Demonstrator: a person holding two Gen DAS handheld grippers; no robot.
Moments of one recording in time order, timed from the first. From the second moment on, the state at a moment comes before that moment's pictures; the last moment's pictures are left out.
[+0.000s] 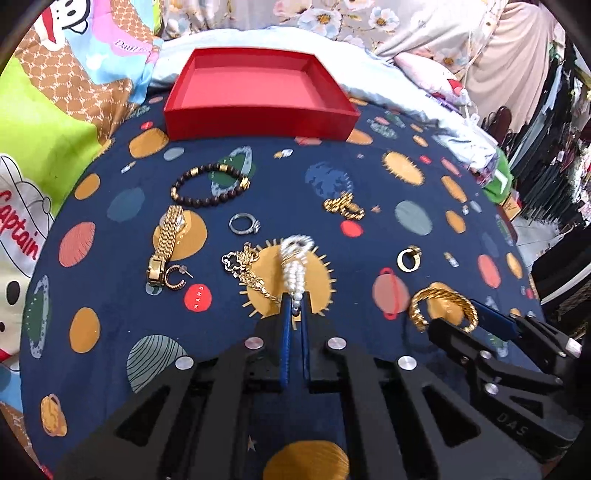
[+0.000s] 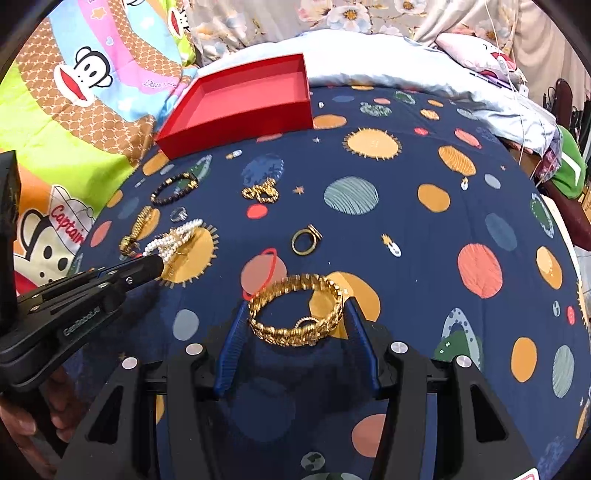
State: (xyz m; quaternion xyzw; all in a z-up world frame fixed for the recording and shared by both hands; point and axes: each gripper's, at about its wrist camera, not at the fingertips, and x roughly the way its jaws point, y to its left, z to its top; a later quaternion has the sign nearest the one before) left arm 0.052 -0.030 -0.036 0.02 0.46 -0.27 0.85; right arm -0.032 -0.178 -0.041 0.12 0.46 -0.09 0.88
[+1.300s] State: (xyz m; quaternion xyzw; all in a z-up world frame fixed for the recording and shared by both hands) left arm 0.338 -0.093 0.052 0.01 0.32 -0.23 0.92; right arm 0.313 -0.241 0.045 0.11 0.33 0.02 0.94
